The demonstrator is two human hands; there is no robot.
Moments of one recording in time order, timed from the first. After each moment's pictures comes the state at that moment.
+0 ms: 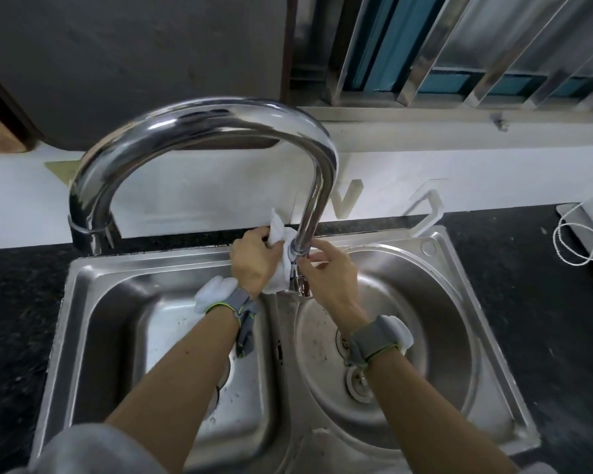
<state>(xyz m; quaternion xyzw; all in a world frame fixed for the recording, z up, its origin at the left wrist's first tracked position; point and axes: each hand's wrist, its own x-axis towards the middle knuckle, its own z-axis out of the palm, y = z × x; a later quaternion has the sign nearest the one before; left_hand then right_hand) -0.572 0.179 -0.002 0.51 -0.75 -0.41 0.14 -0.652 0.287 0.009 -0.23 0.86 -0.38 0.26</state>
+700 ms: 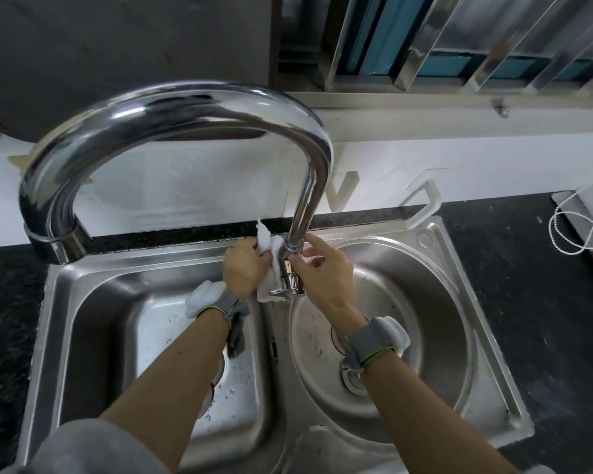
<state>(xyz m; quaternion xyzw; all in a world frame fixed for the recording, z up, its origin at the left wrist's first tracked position) -0.569 0.173 -0.043 0.52 -0.73 -0.44 0.07 -0.651 0.288 0.002 -0.24 0.85 -0.41 0.24</state>
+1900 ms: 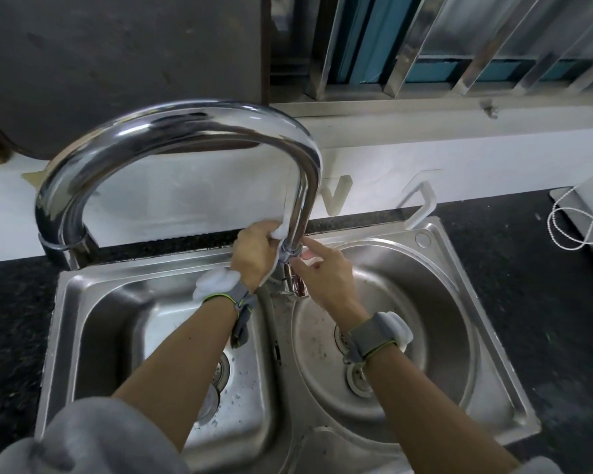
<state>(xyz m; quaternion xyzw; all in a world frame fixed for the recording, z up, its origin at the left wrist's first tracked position) -0.584 0.169 -0.012 0.40 -0.80 -0.43 0.13 -0.660 0.291 0.008 -0.27 0.85 -0.37 0.26</state>
